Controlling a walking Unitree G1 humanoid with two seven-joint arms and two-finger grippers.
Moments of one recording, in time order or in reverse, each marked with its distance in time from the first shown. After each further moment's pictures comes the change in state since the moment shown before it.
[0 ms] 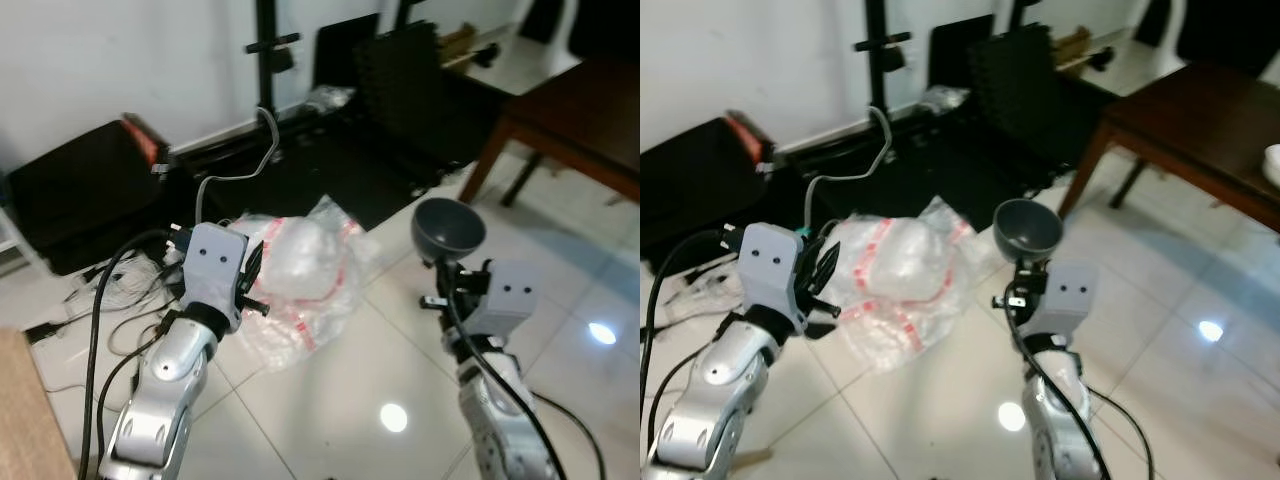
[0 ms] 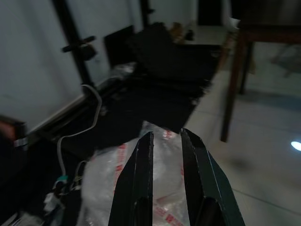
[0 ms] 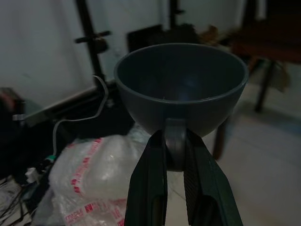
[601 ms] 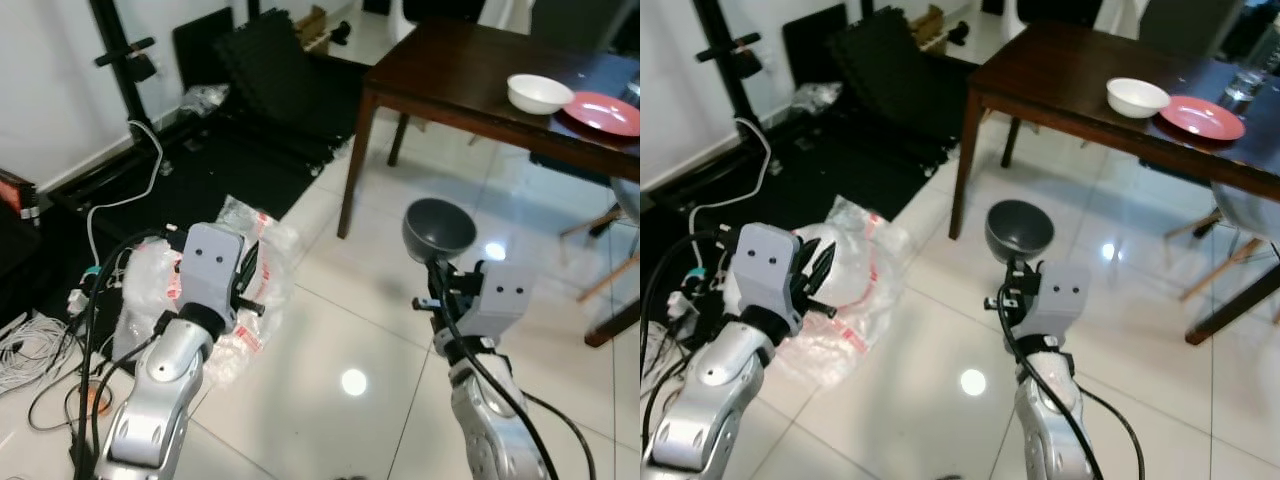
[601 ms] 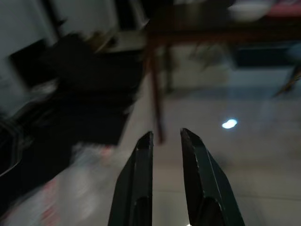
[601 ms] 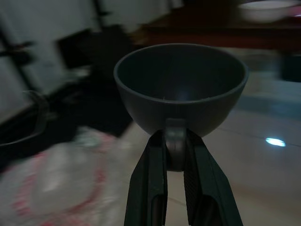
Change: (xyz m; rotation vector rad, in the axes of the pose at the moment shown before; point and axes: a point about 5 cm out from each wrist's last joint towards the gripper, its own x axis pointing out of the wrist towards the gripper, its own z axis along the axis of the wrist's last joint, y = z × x) left arm 0.002 -0.003 0.001 -0.024 -0.006 -0.001; right arm 0.000 0.004 -0.003 0.007 0.010 0.011
